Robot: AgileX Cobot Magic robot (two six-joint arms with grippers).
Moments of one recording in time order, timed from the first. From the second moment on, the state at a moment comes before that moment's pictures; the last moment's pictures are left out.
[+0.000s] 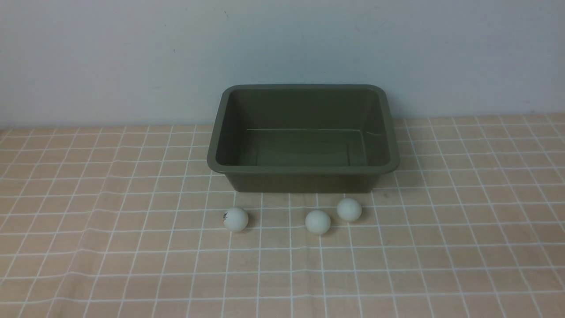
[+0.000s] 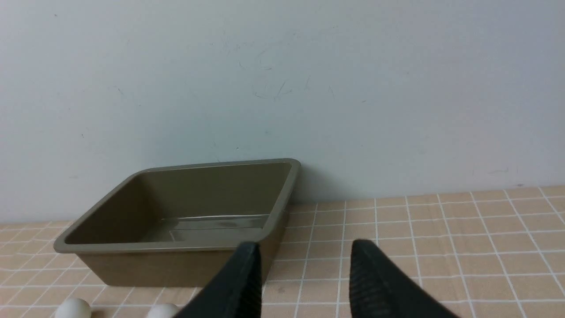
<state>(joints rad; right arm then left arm) 0.02 -0.01 -0.31 0.32 0.56 -0.07 0.03 -0.01 0.02 0.02 0.42 0.08</state>
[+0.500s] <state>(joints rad) 0.02 -0.01 -0.31 0.33 0.57 -0.07 0.03 -0.01 0.02 0.02 0.42 0.08</state>
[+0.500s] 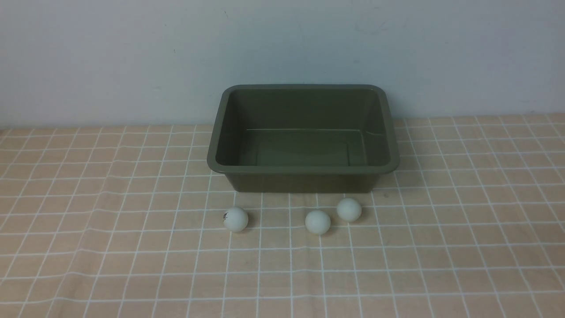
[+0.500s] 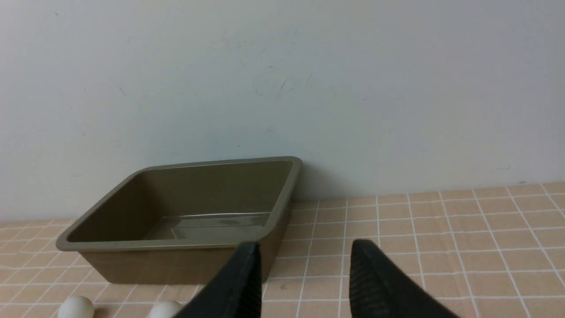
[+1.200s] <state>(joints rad) 0.02 -0.01 -0.31 0.36 0.66 -0.07 0.03 -0.01 0.03 -0.30 0.19 0.00</state>
